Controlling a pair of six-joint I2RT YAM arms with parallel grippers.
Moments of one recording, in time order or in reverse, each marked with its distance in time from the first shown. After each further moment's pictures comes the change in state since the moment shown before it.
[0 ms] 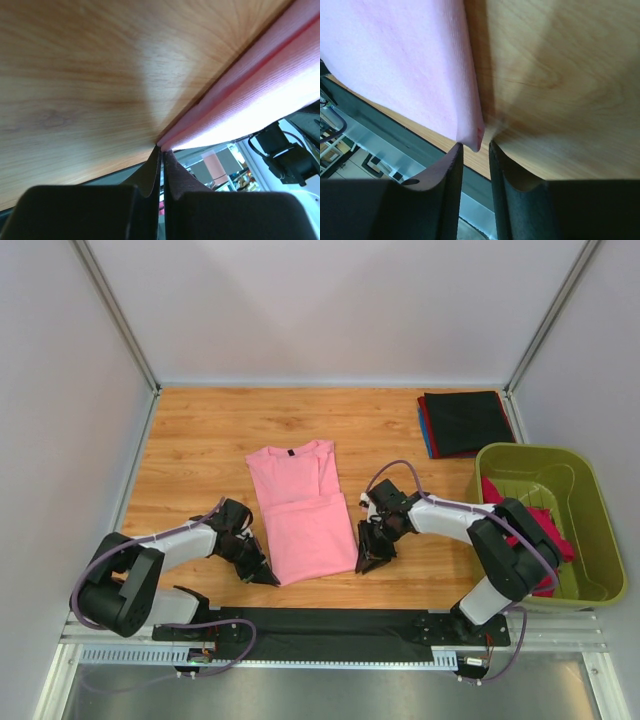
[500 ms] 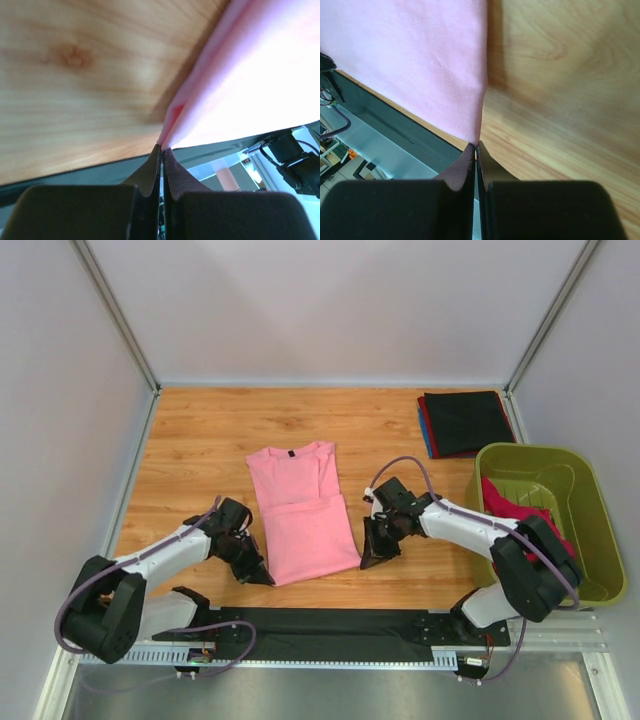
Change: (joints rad) left arm -0.035 -0.112 0.028 -0.121 -0.098 -0.005; right arm 0.000 -0.104 -0.014 -0.027 0.035 -0.004
